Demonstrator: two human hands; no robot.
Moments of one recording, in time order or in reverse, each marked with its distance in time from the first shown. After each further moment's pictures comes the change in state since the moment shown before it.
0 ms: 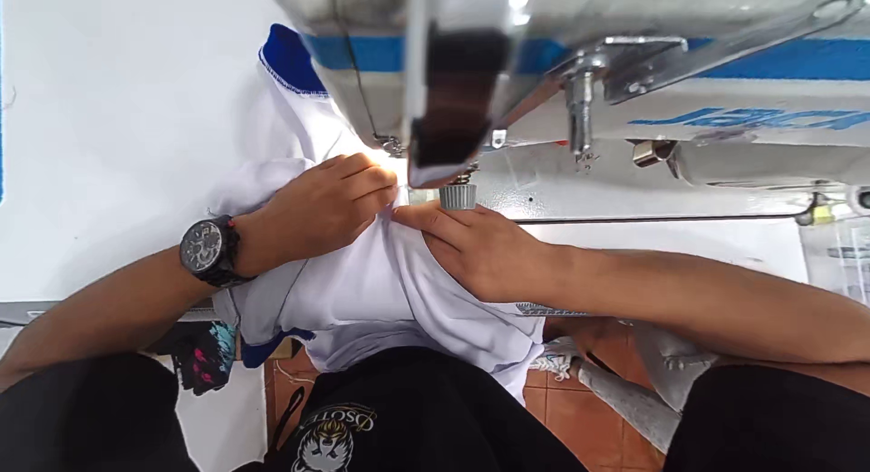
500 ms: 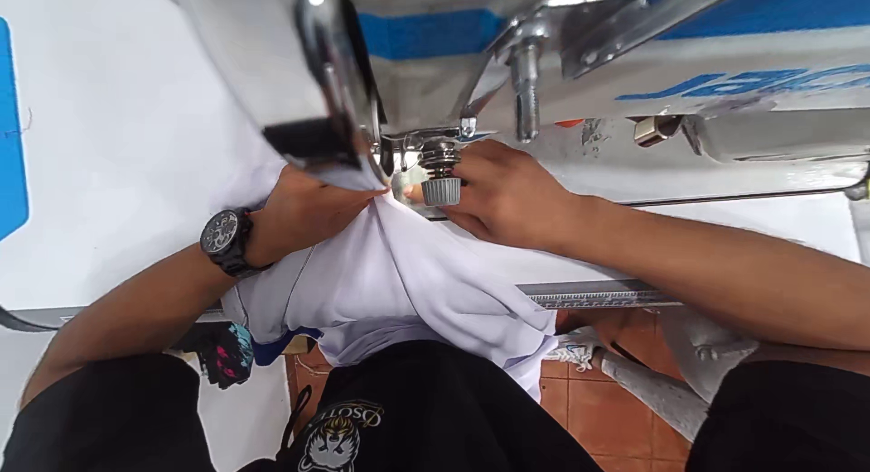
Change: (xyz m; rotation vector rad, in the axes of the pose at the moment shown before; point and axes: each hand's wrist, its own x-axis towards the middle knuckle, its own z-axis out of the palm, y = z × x) left_hand -0.007 -0.004 0.009 -0.051 0.260 -0.095; right_hand -0.006 0.041 -0.008 -0.028 0.151 0.086
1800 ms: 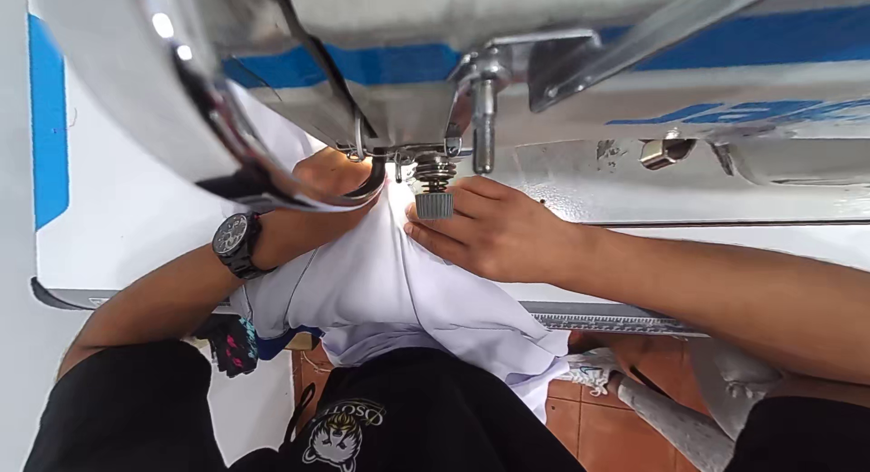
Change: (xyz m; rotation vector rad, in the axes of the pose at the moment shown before) left_hand 0.009 0.009 0.005 0.125 -0.142 -0.282; right_hand -0.002 -0.011 0.006 -0.167 -0.074 -0.269
